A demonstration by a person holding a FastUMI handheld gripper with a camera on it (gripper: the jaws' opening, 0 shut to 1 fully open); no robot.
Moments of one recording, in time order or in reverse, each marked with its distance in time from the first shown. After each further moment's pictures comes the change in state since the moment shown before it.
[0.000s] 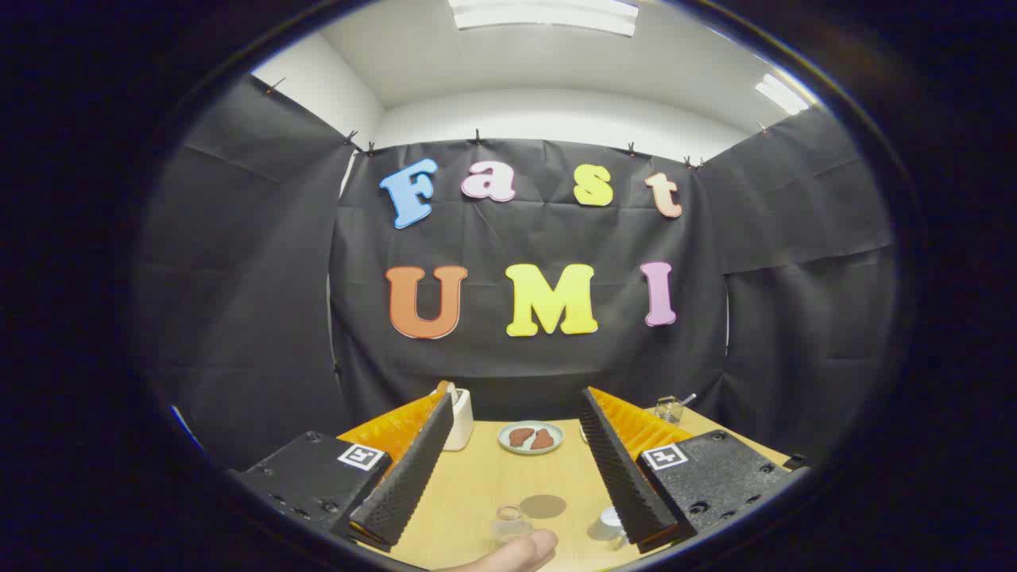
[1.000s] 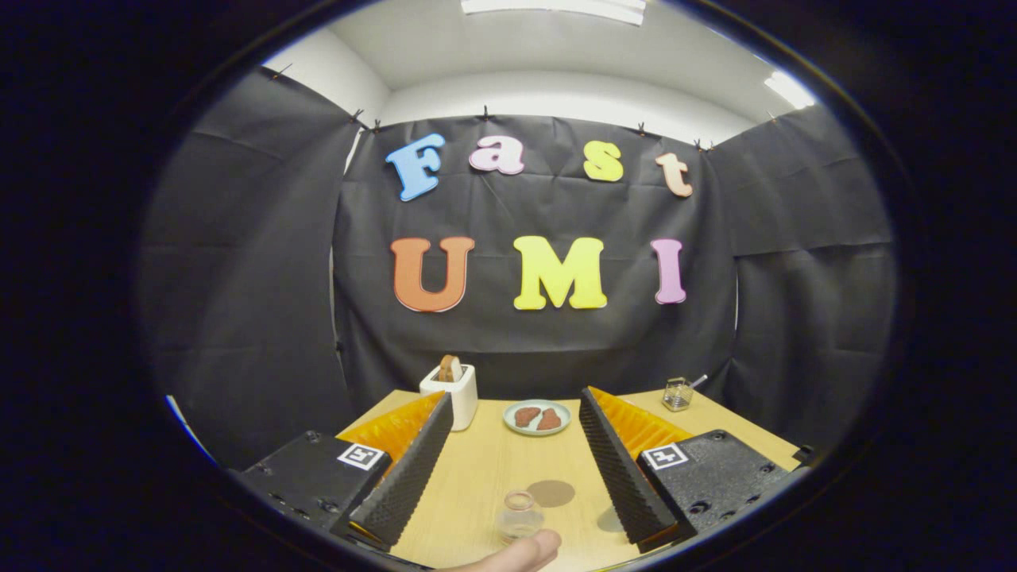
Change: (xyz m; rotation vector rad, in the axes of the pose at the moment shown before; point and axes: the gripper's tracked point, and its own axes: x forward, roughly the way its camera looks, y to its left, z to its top) arm 0.021 0.011 -0.050 -0.017 0.079 0.015
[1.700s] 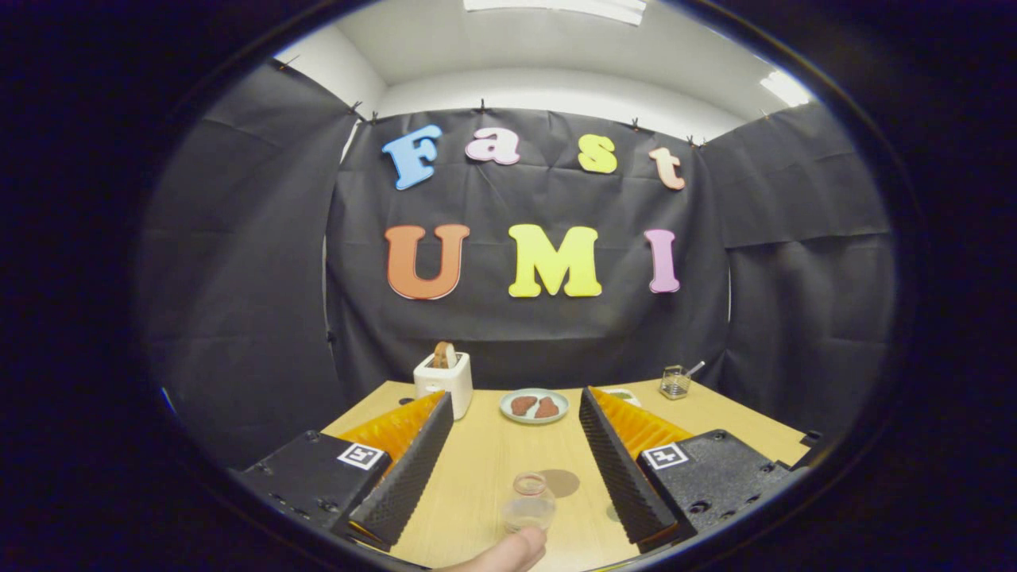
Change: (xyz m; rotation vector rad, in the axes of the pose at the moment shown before) arm 0.003 0.009 -0.048 -0.004 -0.013 -0.047
